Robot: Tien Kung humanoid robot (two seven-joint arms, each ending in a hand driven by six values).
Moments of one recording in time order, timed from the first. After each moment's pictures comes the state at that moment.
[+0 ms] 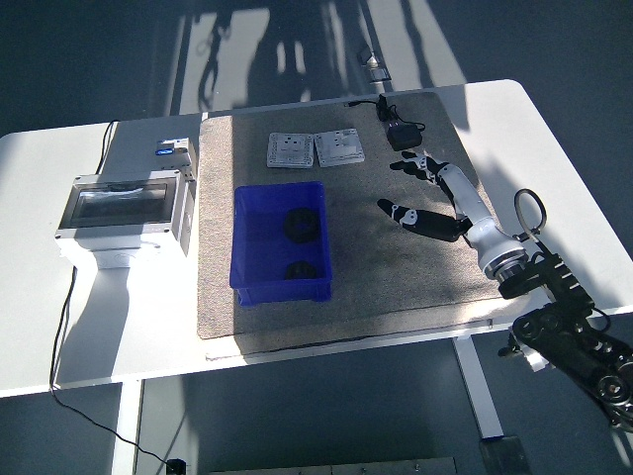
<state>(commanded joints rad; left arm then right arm) -0.07 0.07 -1.25 -0.18 1.49 0.15 0.16 0.29 -0.29 0.90 1.41 -1.22 -0.37 0.23</state>
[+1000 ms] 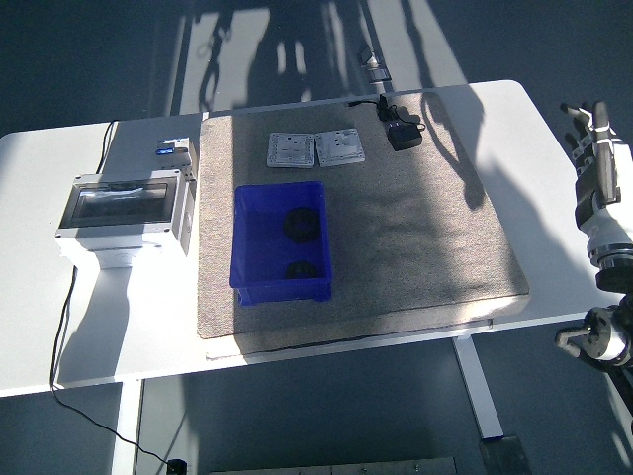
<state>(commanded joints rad) -0.06 0.07 -1.26 -0.18 1.50 0.14 0.16 0.14 -0.26 1.26 1.48 -0.89 -0.39 0.34</state>
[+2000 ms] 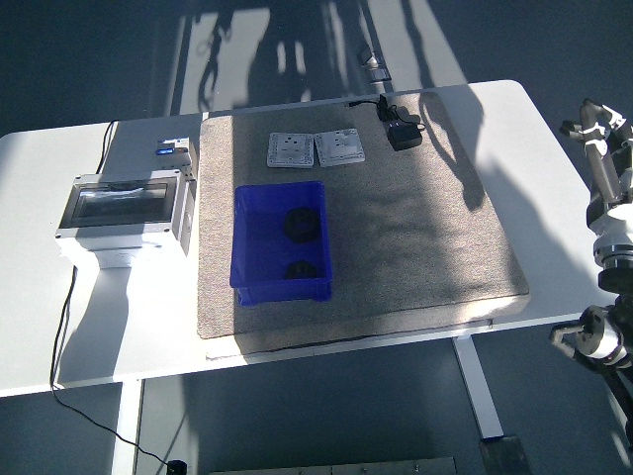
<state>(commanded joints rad) -0.06 0.07 -1.26 -0.18 1.49 0.18 0.14 0.14 -0.25 1.24 1.48 -0.88 -0.48 0.40</state>
